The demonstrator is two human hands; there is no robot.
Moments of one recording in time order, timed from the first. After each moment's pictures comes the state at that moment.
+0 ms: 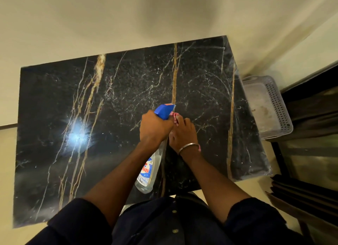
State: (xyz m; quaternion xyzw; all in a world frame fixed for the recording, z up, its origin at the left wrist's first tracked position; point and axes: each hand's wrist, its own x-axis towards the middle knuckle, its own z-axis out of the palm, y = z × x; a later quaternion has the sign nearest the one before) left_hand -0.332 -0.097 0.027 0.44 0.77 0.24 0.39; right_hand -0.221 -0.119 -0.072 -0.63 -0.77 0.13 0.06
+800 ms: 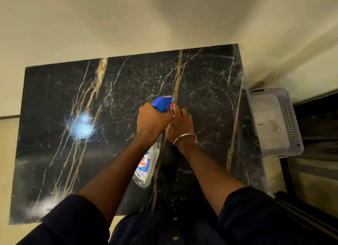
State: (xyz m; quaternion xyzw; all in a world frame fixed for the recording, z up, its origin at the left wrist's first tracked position) left_hand -0.319 -0.029 0.034 0.41 0.79 0.26 0.36; right_hand -0.222 -0.030 -0.076 -0.60 -0.79 0.15 0.05
